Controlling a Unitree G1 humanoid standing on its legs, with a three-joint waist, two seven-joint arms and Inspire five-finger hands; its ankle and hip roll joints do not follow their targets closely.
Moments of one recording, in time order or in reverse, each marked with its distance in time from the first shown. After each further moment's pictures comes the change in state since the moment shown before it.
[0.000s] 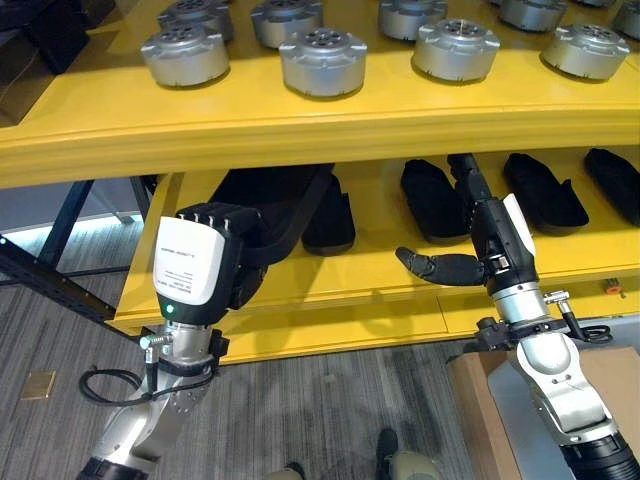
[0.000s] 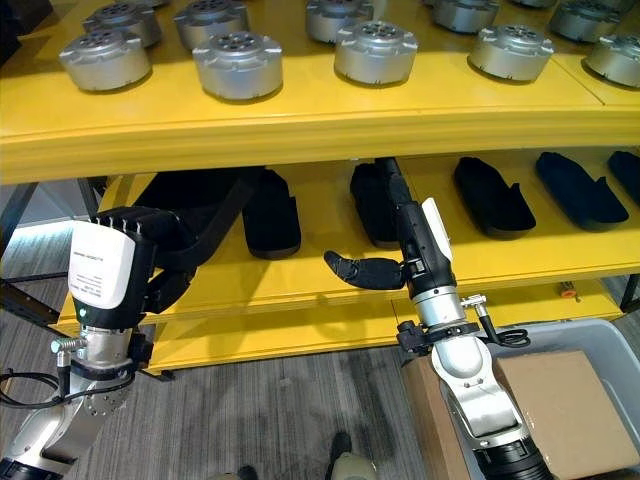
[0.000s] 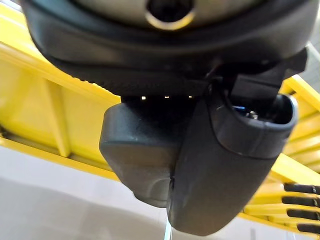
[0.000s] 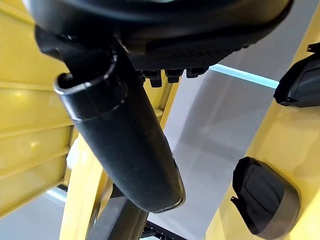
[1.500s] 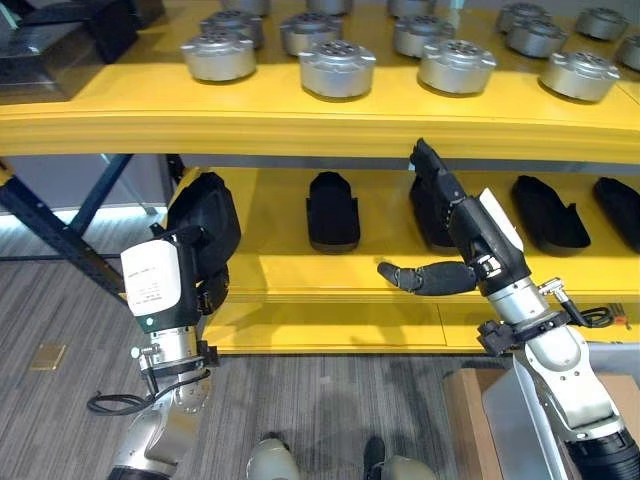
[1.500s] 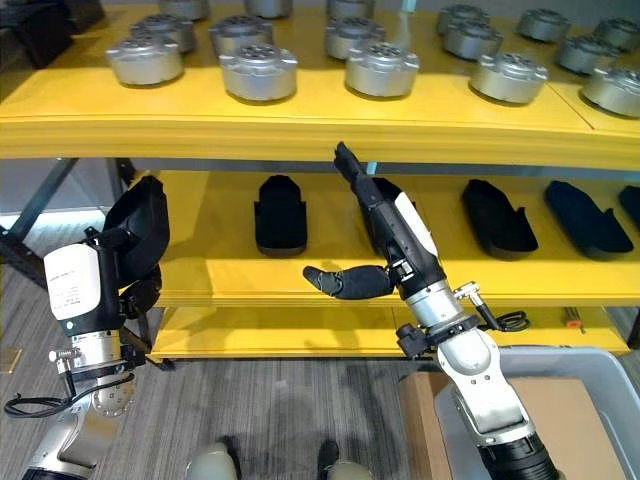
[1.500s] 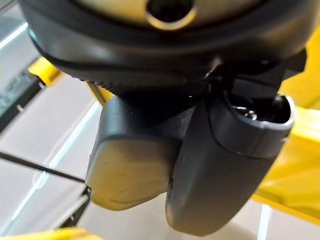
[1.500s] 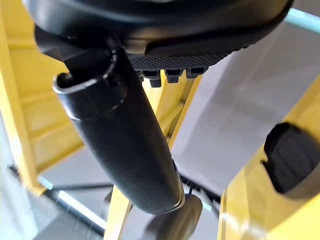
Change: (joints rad) left arm -0.024 -0.124 -0.001 0.177 -0.077 0.238 -0.003; right arm -0.044 -0.042 0.005 -0.039 0.031 -0.050 0.187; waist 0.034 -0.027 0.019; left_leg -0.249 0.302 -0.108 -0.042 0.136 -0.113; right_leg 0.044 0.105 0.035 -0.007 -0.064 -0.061
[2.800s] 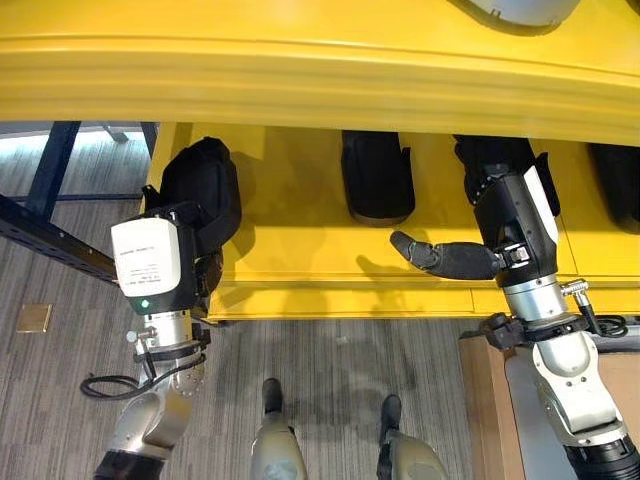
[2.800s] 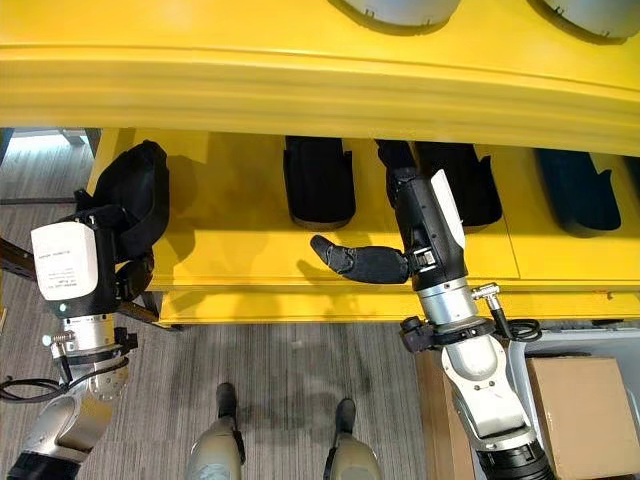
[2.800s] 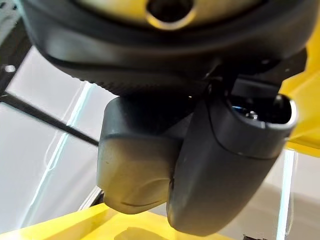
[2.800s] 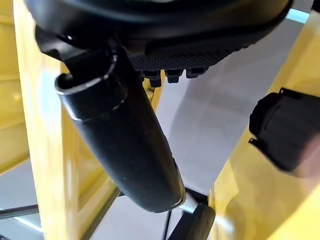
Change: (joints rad) left arm -0.038 0.056 0.035 -0.074 0.128 0.024 0.001; right arm 0.012 0.030 0.008 -0.078 0.130 -0.035 -0.057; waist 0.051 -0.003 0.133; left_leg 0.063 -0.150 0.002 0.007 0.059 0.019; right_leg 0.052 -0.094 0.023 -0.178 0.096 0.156
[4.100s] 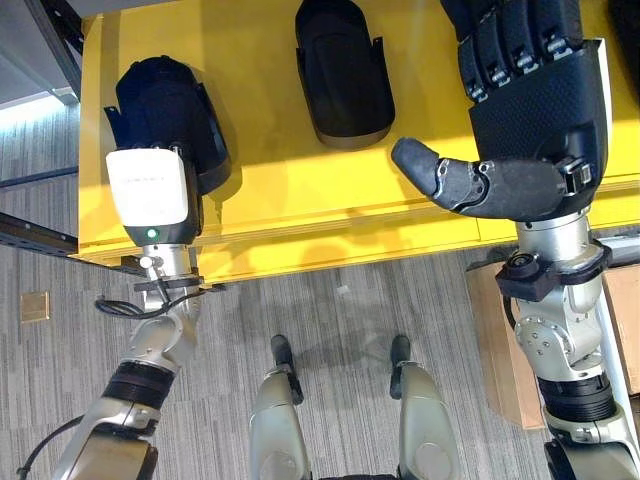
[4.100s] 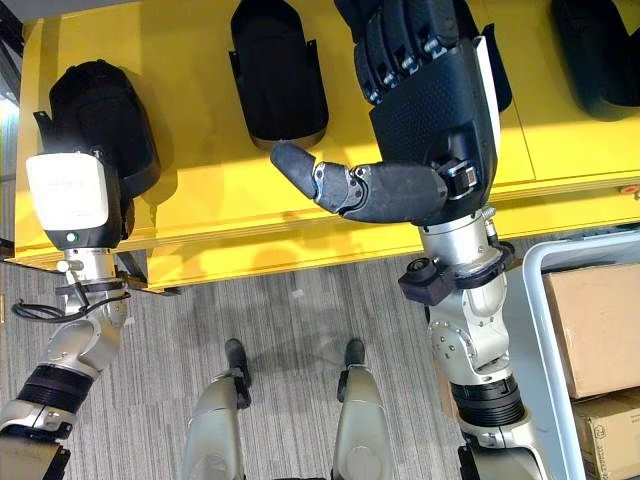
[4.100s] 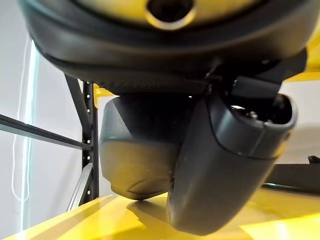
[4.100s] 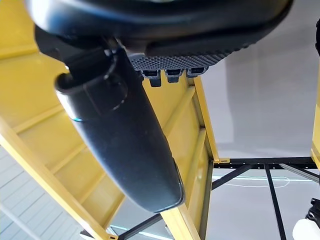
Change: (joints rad) left arm -0.427 0.076 -0.132 0.414 0.113 0.172 0.049; right arm -0.329 0.074 -0.056 0.072 0.373 -0.098 0.270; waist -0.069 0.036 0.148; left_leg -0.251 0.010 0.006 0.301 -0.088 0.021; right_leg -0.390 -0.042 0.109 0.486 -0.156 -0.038
